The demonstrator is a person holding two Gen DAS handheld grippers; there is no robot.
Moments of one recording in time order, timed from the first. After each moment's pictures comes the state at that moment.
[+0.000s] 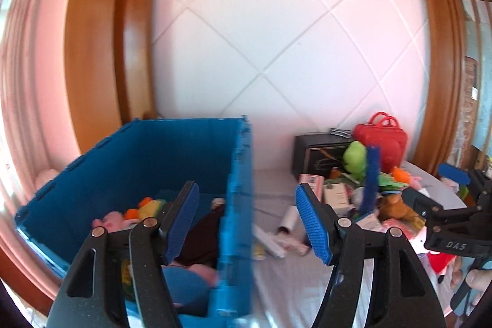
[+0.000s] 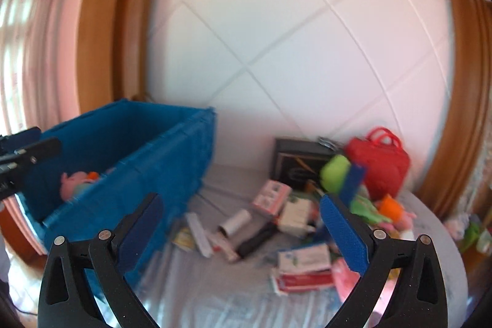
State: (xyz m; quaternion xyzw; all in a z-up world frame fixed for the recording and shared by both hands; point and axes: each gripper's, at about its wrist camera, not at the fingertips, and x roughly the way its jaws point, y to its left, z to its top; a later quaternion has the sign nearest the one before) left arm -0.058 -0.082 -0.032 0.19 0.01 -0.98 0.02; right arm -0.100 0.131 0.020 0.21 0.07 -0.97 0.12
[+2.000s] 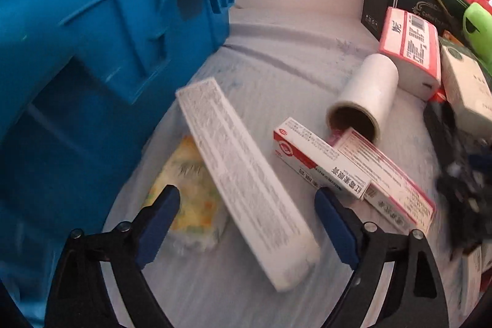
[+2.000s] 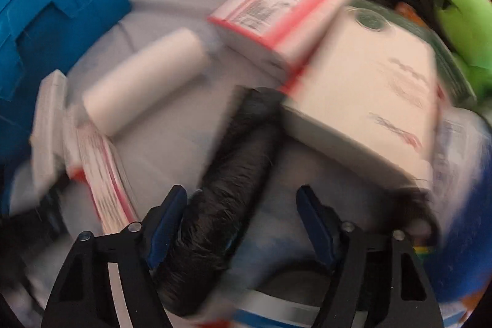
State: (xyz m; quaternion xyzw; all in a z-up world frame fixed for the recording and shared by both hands) left arm -0.336 -0.034 -0.327 0.45 0.04 -0.87 0.18; right arm -0.422 0.144 -0.305 0.52 0.15 -0.82 0.19
